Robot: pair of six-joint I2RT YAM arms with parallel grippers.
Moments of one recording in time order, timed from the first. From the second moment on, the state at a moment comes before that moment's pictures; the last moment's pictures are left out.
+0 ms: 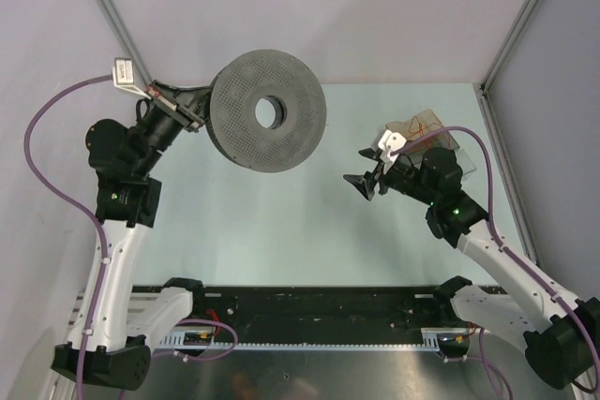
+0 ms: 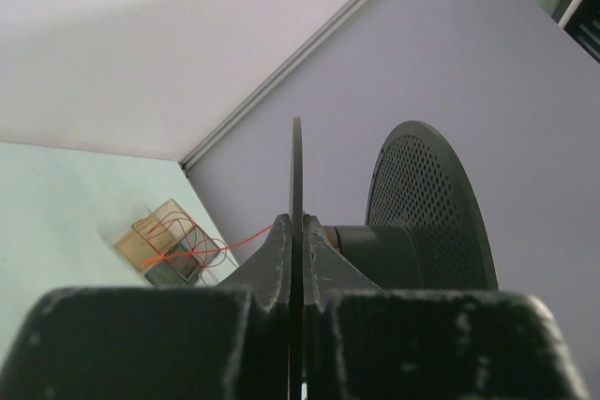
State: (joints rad) left arm -0.10 0.91 1.17 0.09 0.50 -1.05; right arm 0.51 0.93 0.74 0.08 -0.46 -0.23
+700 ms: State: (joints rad) left arm -0.15 0.91 1.16 0.10 0.65 -1.04; right arm 0.61 1.06 0.76 0.17 -0.46 -0.85
